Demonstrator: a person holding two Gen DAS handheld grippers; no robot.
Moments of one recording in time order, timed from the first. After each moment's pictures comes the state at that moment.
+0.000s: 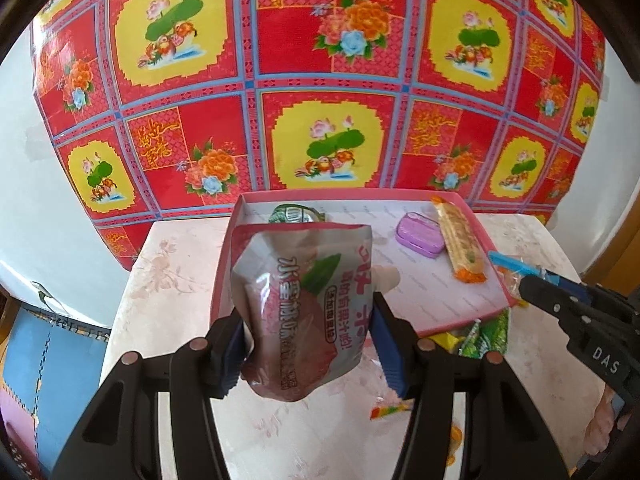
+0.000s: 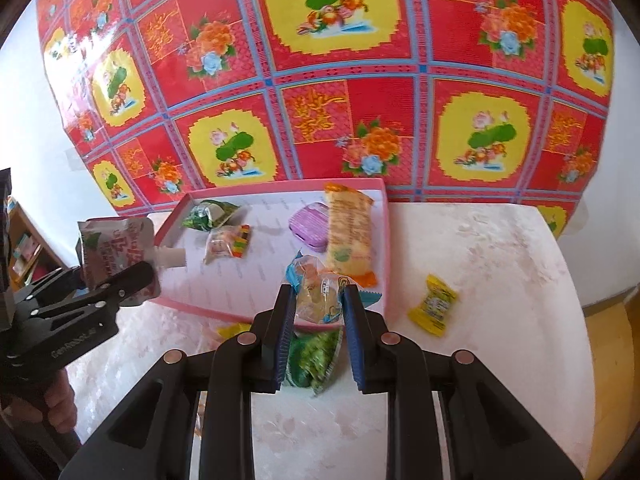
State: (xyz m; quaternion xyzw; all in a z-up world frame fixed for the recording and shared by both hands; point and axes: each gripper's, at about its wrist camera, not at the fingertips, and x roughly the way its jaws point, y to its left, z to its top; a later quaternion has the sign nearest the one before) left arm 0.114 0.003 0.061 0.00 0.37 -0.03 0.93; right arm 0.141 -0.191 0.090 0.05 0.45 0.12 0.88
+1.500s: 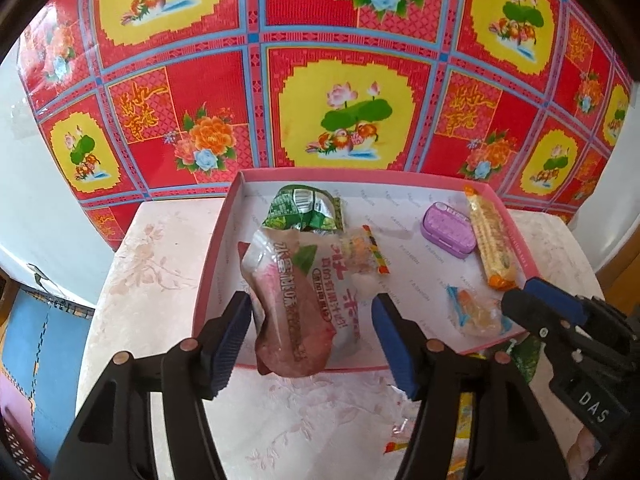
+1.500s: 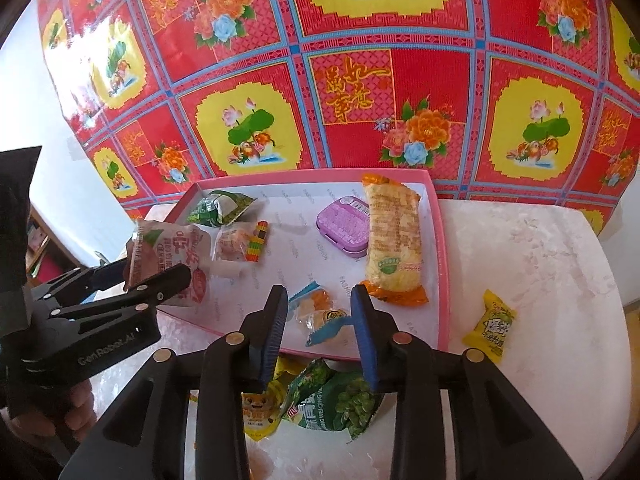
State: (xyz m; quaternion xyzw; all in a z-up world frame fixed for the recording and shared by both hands) left arm 0.150 0.009 0.030 -0.02 0.41 -0.01 0.91; right arm 0.167 -0.169 0.070 0.05 0.46 0.15 0.87
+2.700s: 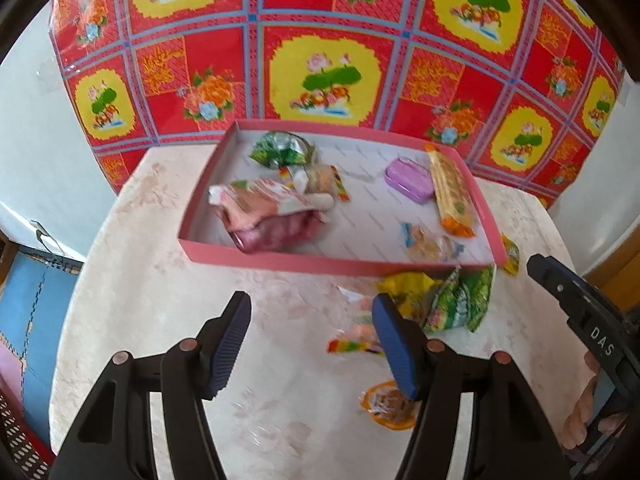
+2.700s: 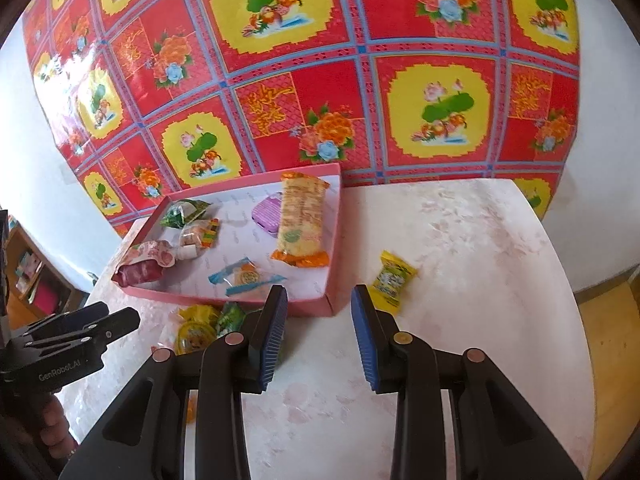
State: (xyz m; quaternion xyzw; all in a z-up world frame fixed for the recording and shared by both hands) left arm 0.095 -0.016 0.038 -0.05 0.45 -0.01 0.89; right arm 0.122 -0.246 0.075 0.08 0.45 0.10 0.88
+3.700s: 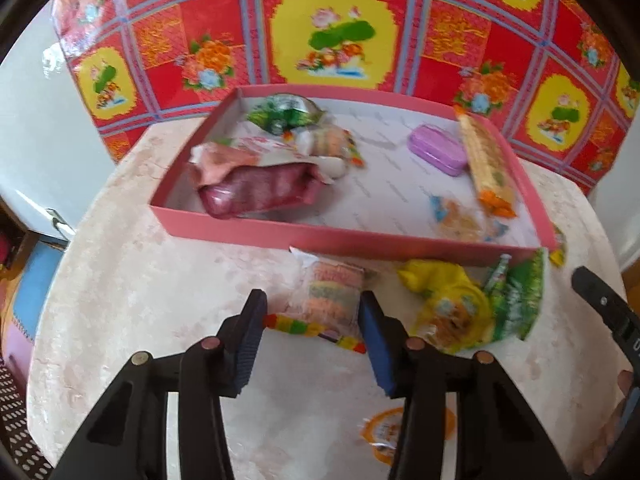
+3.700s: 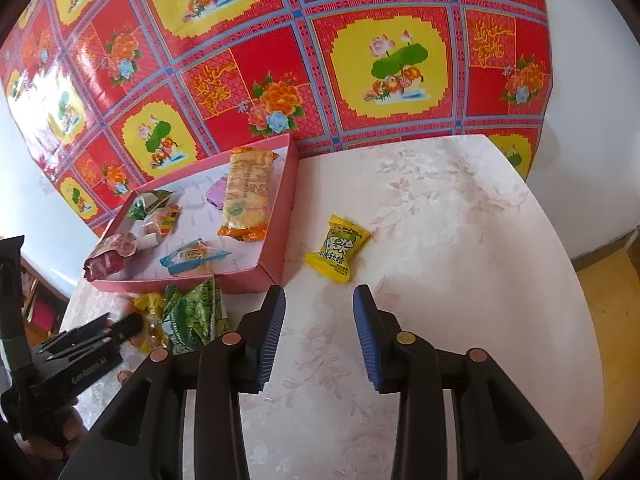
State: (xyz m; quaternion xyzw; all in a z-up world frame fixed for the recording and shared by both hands) left arm 0.109 -0.032 -0.005 -0.03 0.46 0.05 0.89; right arm 0.126 -0.274 0.043 0.11 0.48 0.07 0.87
